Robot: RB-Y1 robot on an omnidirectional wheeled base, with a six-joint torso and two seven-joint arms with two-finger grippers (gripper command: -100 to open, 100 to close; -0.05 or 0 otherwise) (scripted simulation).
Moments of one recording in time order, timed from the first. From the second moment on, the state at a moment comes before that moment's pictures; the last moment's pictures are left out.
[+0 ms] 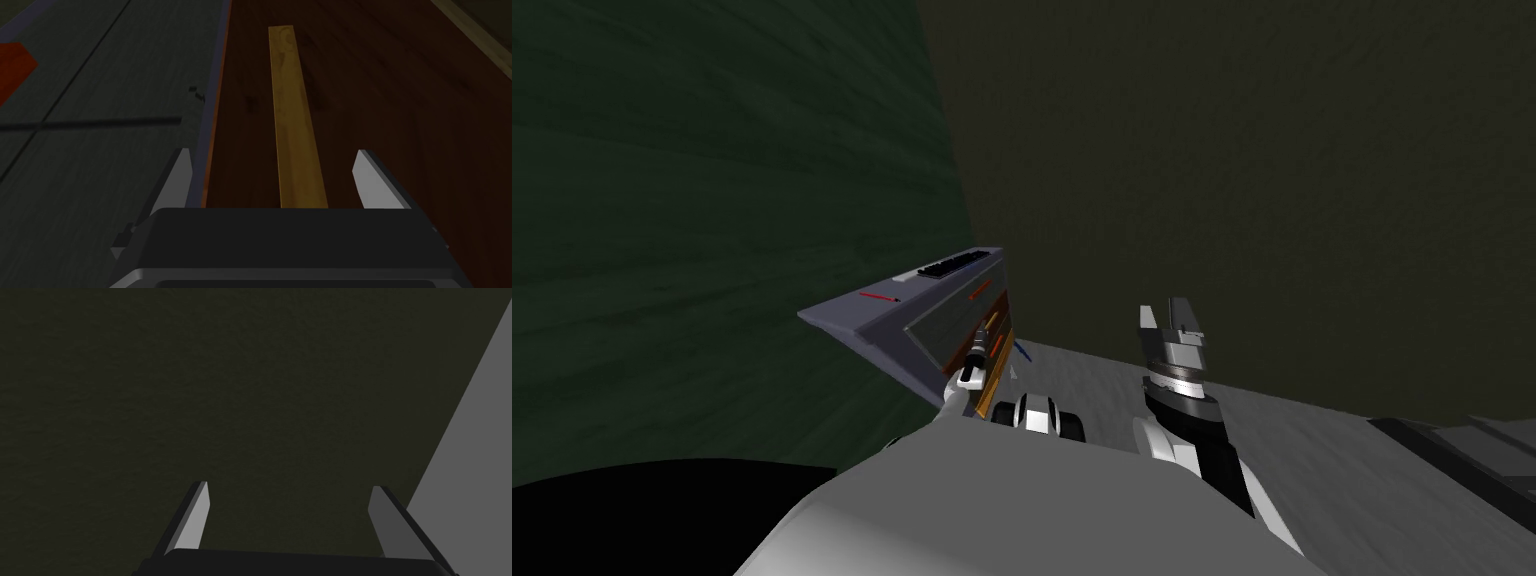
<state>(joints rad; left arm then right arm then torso) -0.16 0.05 0.31 -0.85 -0.17 -0.60 0.07 0.54 -0.01 0.02 -2.31 0.09 -0.51 0.02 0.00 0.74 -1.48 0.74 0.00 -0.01</state>
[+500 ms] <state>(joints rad) -0.18 0.04 0.43 -0.84 -0.20 -0.60 0.08 0.54 -0.01 0.02 -2.31 0.09 -0.51 0.02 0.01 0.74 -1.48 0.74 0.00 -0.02</state>
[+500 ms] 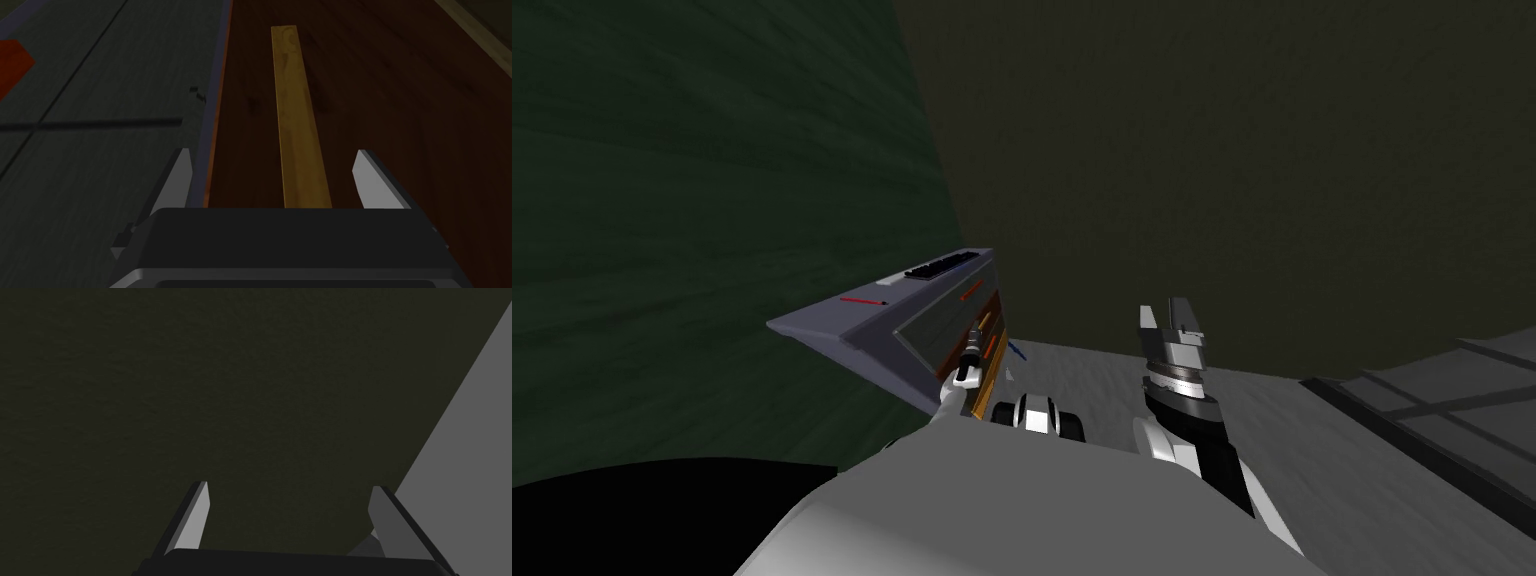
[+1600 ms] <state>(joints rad) -0.22 0.03 0.69 -0.82 -0.27 -0.59 0.07 0.54 -0.01 0.02 -2.31 0.09 -0.51 0.02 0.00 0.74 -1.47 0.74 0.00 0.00</state>
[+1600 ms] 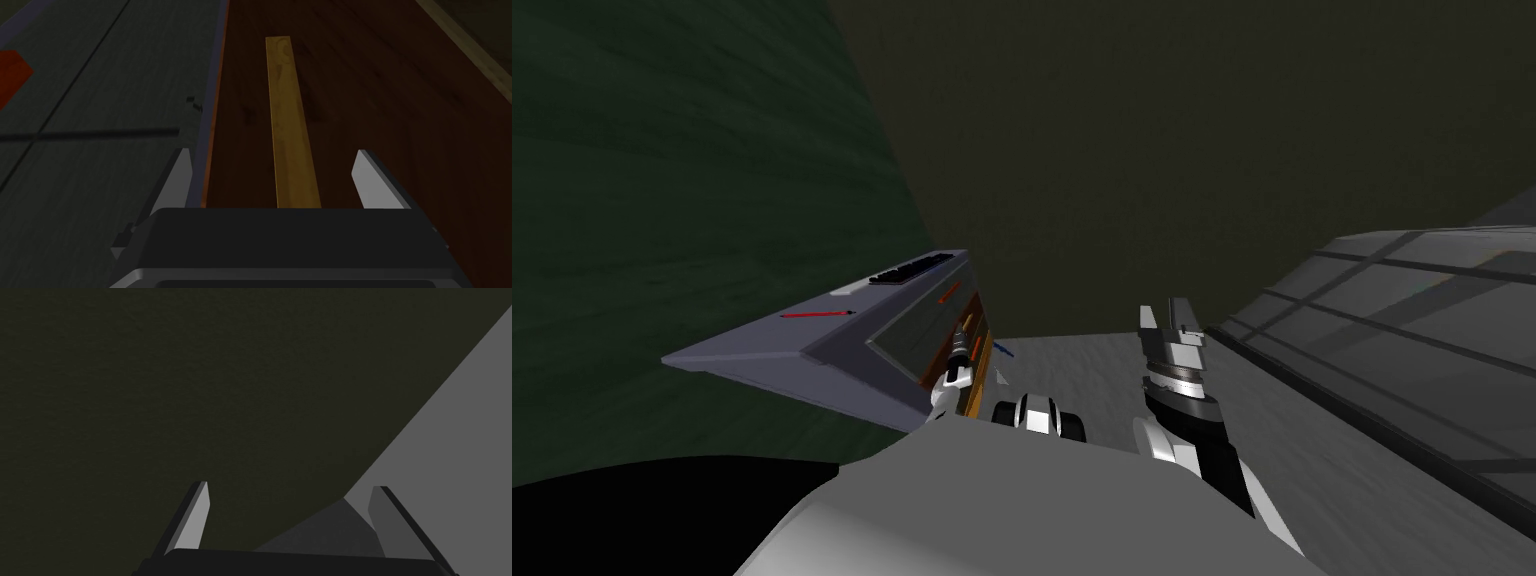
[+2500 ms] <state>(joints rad) -0.23 0.03 0.79 -0.77 -0.28 -0.60 0.07 0.54 -0.01 0.02 -2.31 0.09 -0.51 0.02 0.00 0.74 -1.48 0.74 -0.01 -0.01</state>
